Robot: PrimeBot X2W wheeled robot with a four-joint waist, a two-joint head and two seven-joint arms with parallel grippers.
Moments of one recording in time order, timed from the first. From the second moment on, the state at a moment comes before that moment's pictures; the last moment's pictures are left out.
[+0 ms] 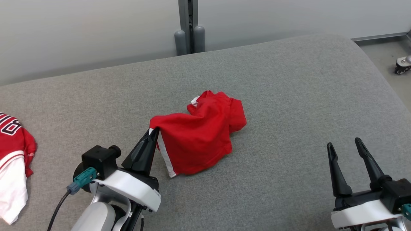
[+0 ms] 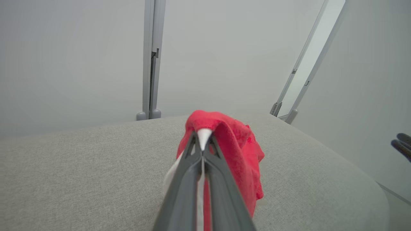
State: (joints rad) left arm -0.20 0.21 -0.38 0.10 -0.52 -0.04 -0.09; right arm -0.01 -0.07 -0.01 0.06 0.07 0.13 -0.26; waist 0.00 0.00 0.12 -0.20
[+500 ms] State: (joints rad) left arm -0.21 0.17 -0.54 -0.10 -0.49 -0.01 0.10; right arm -0.01 -0.07 0.00 0.06 0.08 0.13 -0.26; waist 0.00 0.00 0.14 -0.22
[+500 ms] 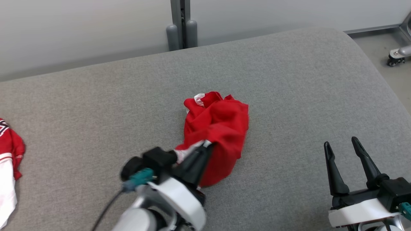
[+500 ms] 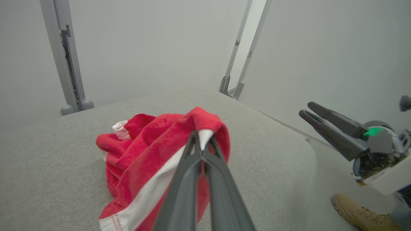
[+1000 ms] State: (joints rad) left arm -0.34 0.05 -0.83 0.33 -0.47 -0.10 -0.01; right arm -0.05 -0.06 0.00 0.07 0.09 0.13 -0.26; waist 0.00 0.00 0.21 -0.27
